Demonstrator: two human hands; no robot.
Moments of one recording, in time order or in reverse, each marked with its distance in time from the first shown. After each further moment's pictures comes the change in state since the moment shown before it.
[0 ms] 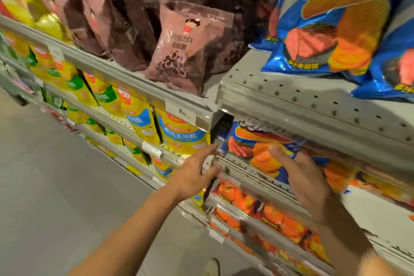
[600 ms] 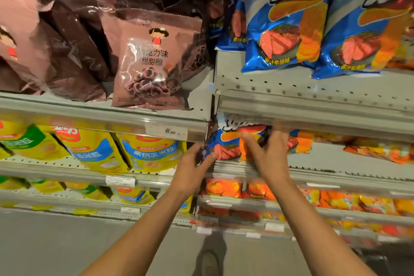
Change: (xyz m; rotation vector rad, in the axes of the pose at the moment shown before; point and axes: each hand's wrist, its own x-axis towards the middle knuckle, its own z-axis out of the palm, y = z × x) left_hand 0.042 -0.006 -0.015 -0.458 -0.133 0.057; right_hand -0.023 -0.009 0.069 -0.581 0.642 -0.285
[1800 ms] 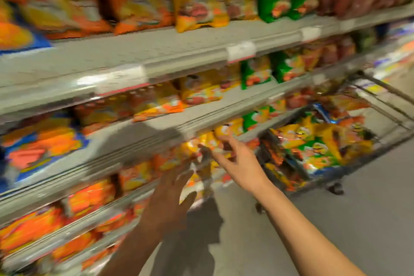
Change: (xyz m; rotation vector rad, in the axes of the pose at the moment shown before) left_hand -0.141 0.087 0.411 0.599 -0.585 0.639; right_hand -0.125 0.258 -0.391 -0.073 0.024 0.392
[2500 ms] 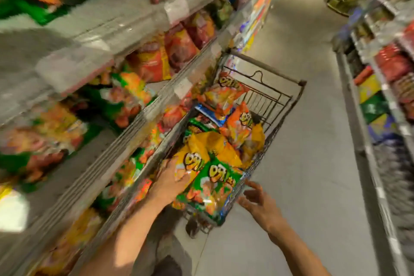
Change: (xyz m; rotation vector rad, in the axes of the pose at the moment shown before) left_hand 0.435 0.189 0.360 -0.424 -0.632 -0.098; right_hand 0.047 0.350 -0.270 0.313 0.463 0.892
